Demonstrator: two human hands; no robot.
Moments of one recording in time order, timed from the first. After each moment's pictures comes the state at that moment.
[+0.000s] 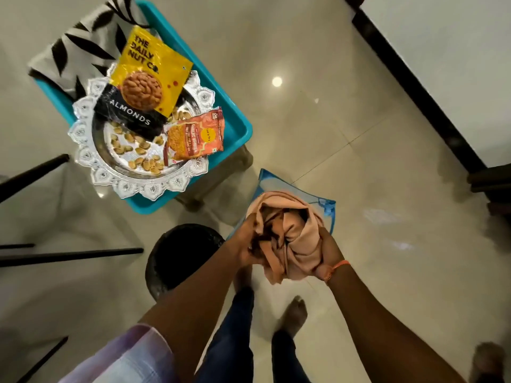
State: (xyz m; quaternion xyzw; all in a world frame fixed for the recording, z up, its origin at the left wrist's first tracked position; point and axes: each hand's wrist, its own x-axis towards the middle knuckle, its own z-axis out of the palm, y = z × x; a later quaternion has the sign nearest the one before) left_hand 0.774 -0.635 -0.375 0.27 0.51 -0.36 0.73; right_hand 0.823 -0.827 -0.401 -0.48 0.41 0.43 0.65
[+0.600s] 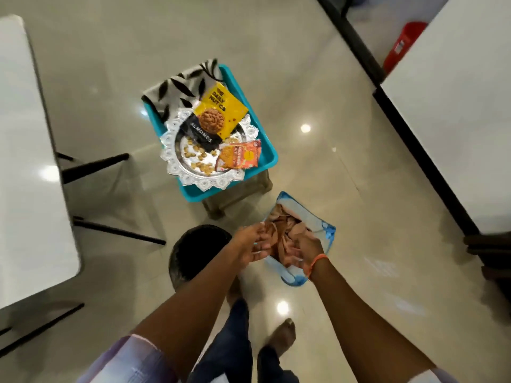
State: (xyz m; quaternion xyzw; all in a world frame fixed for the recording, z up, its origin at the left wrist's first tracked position) left_hand 0.728 -0.640 -0.238 0.35 0.54 -0.20 0.74; right_hand 0.807 -0.779 -0.249 -0.68 0.30 0.46 0.49
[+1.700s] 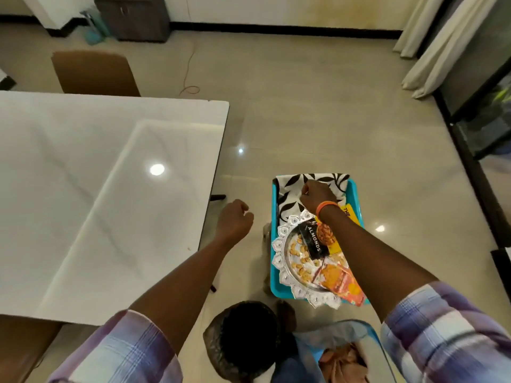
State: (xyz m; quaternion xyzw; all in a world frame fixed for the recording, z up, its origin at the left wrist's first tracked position) left_hand 0.673 -0.283 -0.102 0.70 0.60 0.09 0.38; right_hand 0.909 -0.304 -0.124 -0.85 -0.45 0.25 0.12
